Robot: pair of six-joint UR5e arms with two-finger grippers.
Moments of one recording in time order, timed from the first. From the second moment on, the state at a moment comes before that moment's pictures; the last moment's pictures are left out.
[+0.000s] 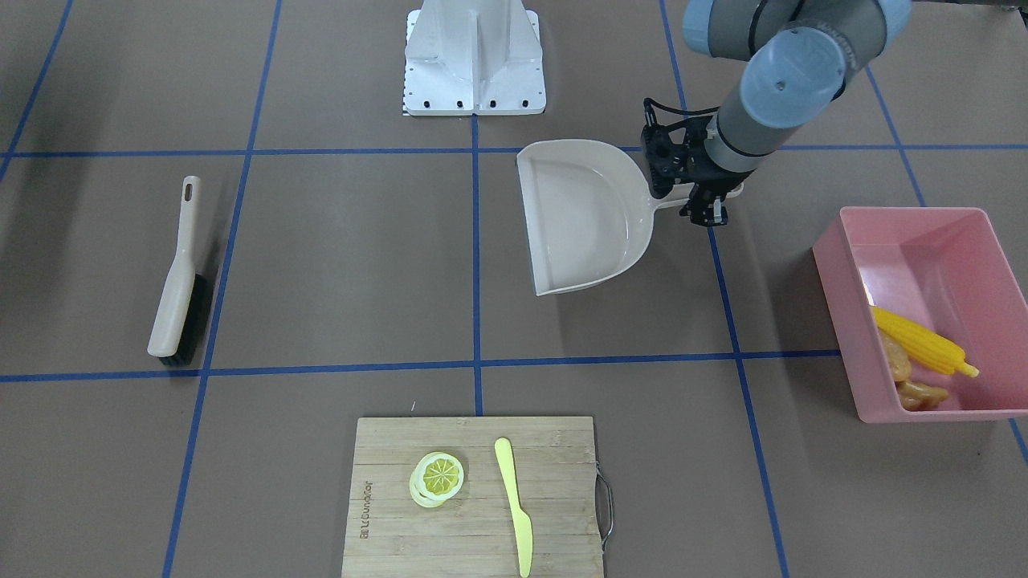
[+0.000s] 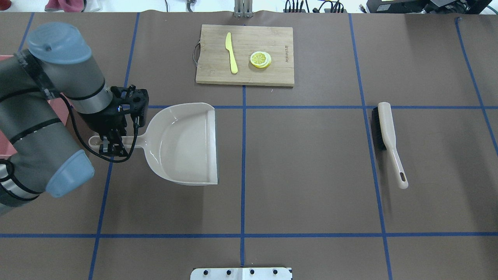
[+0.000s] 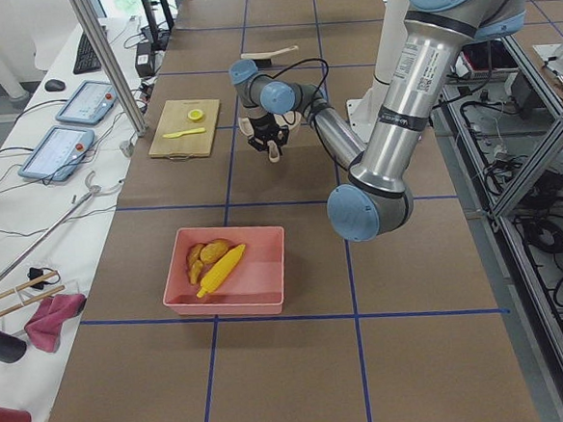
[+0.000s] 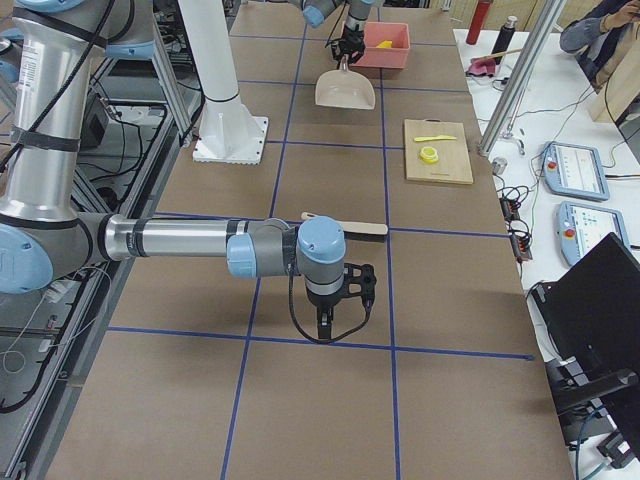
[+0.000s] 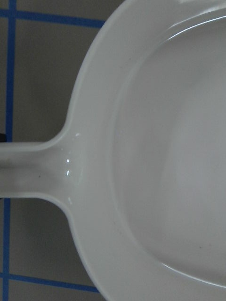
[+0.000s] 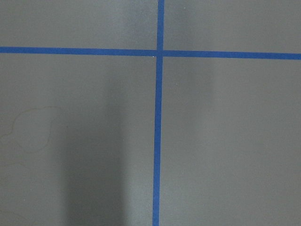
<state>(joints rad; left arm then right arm) -0.76 -2.01 -1.91 -1.24 -2.24 0.62 1.54 -1.80 1.83 -1.49 2.32 0.08</state>
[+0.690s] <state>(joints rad) -0.68 -2.01 -1.82 -1.34 -2.18 0.61 1.54 -1.80 1.83 -1.49 2.32 0.08</state>
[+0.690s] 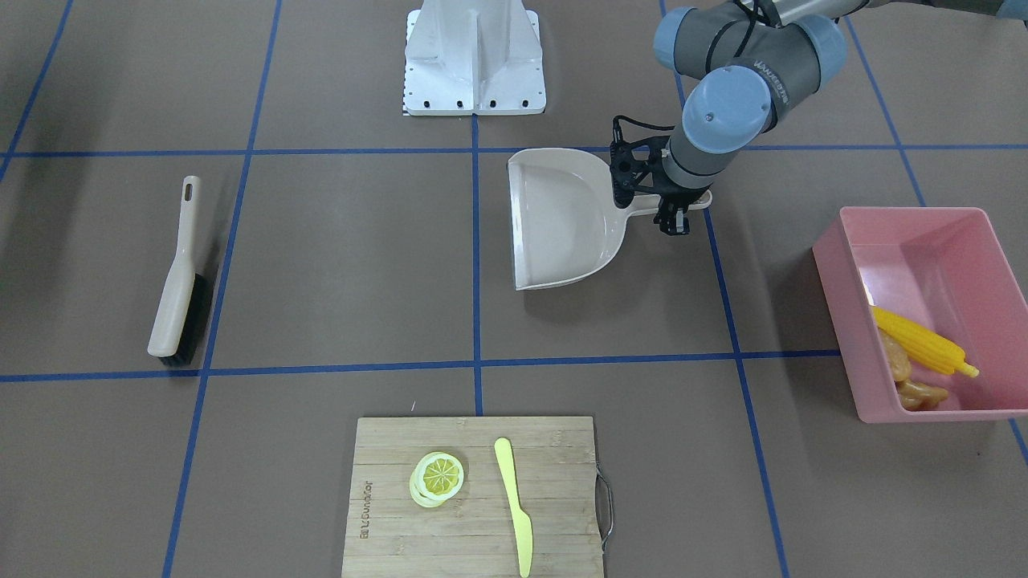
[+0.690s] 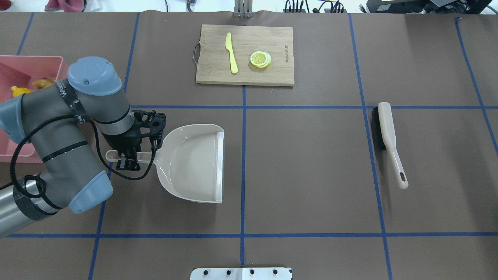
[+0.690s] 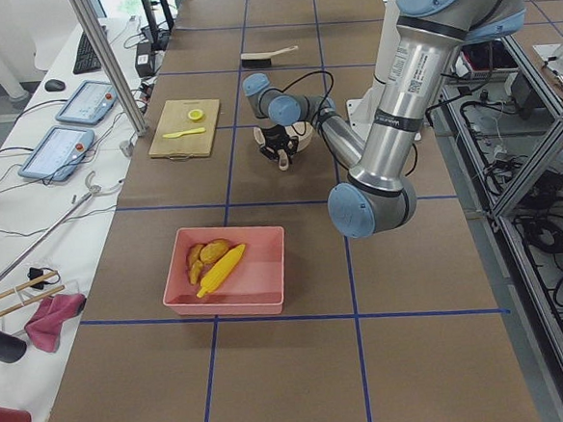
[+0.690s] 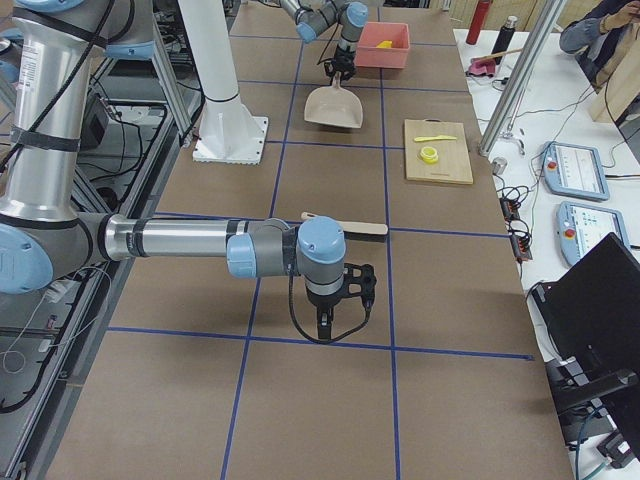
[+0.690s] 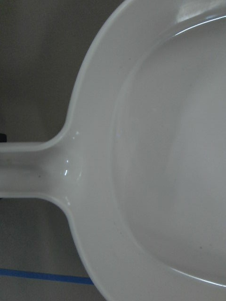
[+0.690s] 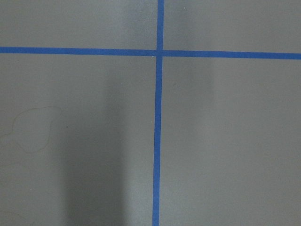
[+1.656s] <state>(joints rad) -0.64 -2.03 -1.76 -1.42 -2.15 0.56 1.54 -1.80 1.83 -1.49 2.32 0.08</state>
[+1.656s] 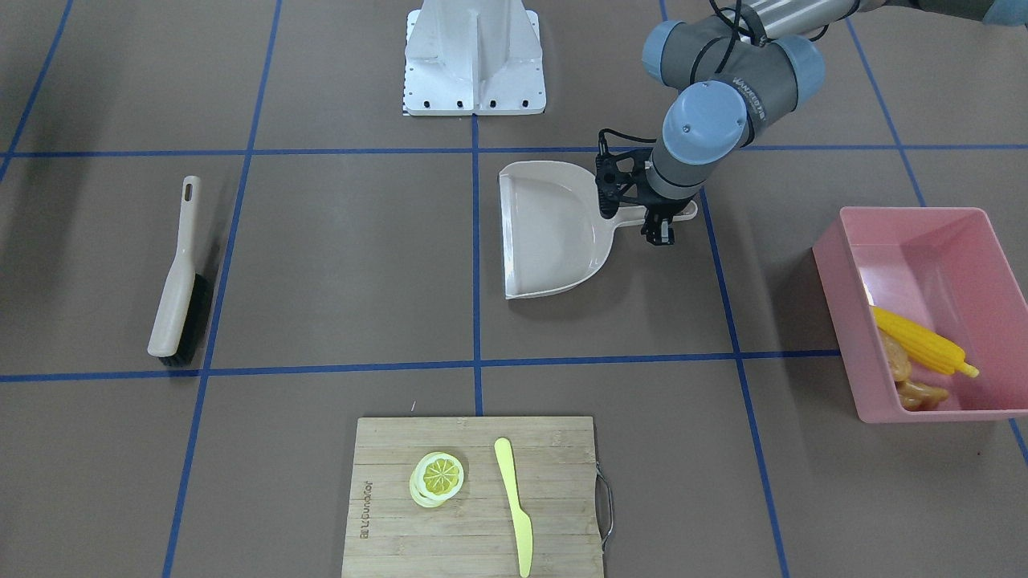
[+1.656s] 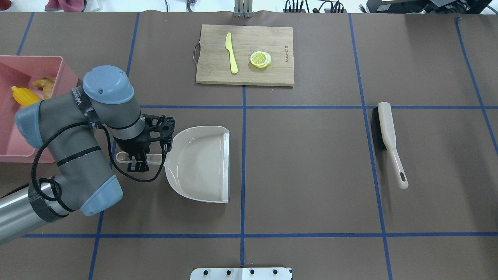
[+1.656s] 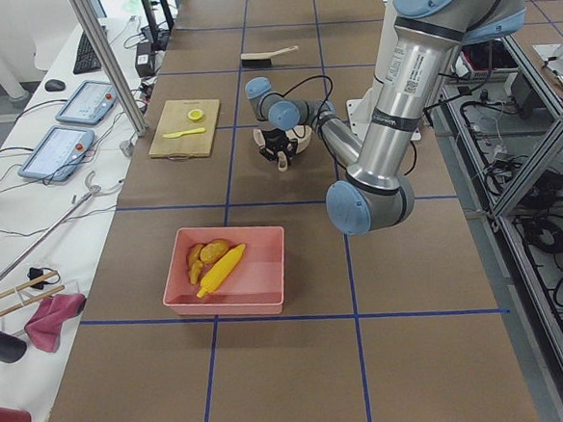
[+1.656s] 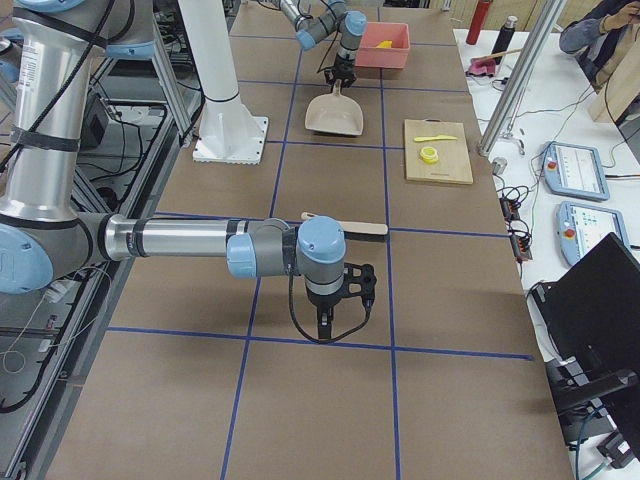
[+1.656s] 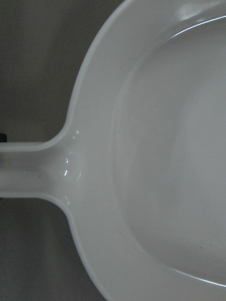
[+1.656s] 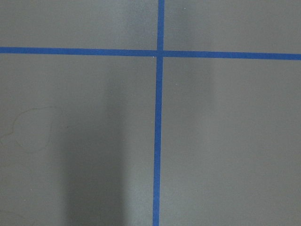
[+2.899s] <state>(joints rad) -0.66 -2.03 -1.78 -1.45 -2.13 0.50 1.54 -1.80 1.85 -1.49 2.32 0.08</state>
